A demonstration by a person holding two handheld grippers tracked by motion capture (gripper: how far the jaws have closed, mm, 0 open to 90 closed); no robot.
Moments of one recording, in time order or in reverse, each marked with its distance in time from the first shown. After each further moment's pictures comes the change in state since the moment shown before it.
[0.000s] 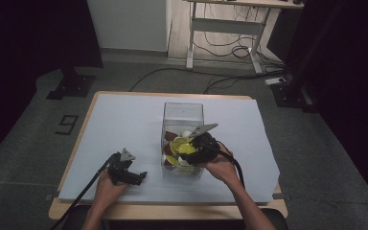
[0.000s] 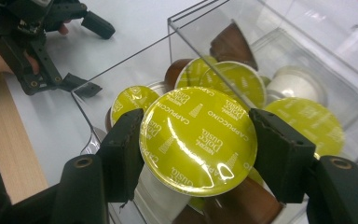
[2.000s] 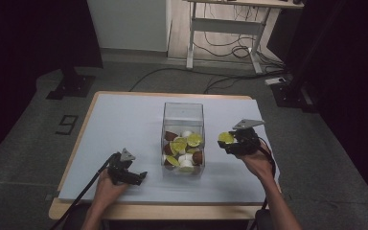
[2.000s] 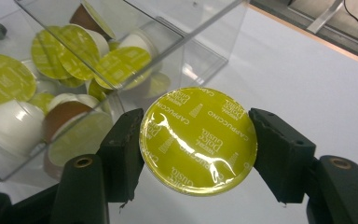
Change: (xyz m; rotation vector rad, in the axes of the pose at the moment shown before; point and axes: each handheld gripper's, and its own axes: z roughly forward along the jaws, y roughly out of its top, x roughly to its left) left arm 0.000 0.000 0.000 0.001 0.000 0.000; right arm -0.084 -0.061 -0.062 -0.087 -0.206 0.109
